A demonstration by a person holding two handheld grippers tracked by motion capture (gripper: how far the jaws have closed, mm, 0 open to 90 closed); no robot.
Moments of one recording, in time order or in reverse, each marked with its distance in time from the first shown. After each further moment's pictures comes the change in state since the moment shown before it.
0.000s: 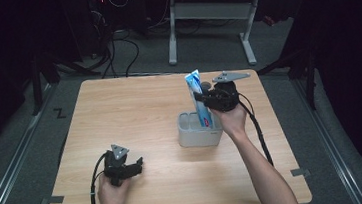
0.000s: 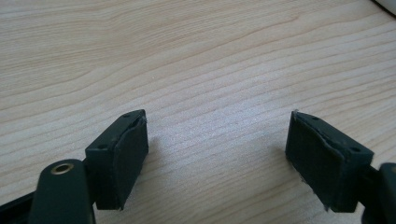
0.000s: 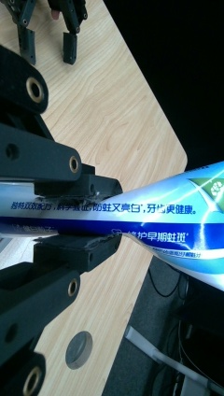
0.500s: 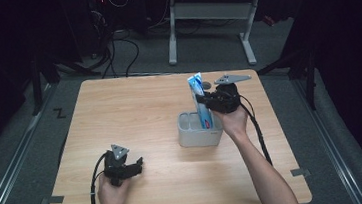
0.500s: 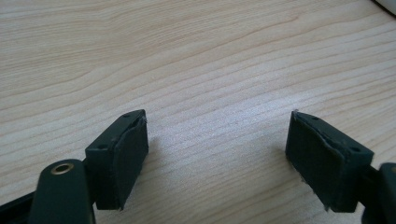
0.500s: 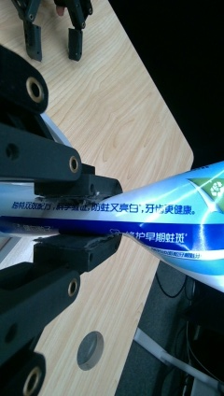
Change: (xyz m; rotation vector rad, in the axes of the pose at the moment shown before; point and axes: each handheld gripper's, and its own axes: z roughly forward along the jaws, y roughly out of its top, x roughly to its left) left arm 0.000 0.000 0.000 0.000 0.000 0.000; right arm -0.007 -0.010 0.002 0.018 -0.001 0.020
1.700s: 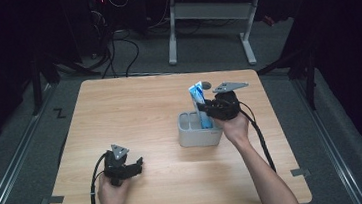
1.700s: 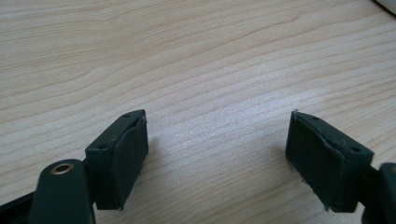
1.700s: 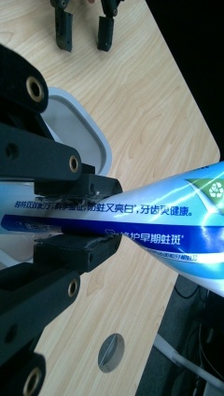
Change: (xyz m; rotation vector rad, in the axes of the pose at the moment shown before) left arm 0.000 0.000 0.000 0.000 0.000 0.000; right arm 0.003 -0.019 0.004 0.065 -0.005 -0.045
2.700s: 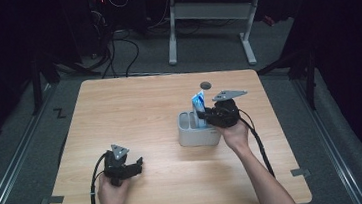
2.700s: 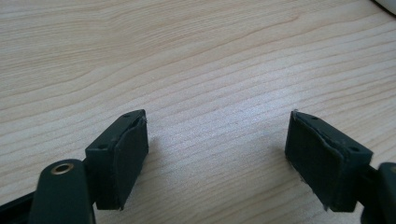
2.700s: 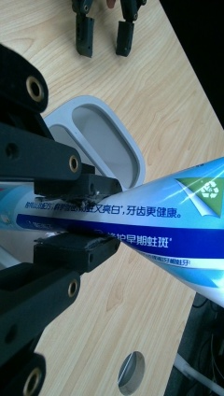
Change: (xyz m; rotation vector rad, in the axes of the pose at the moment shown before) left arm 0.000 0.000 0.000 -0.003 0.000 -0.003; right arm 0.005 -0.022 0.004 0.026 0.021 0.009
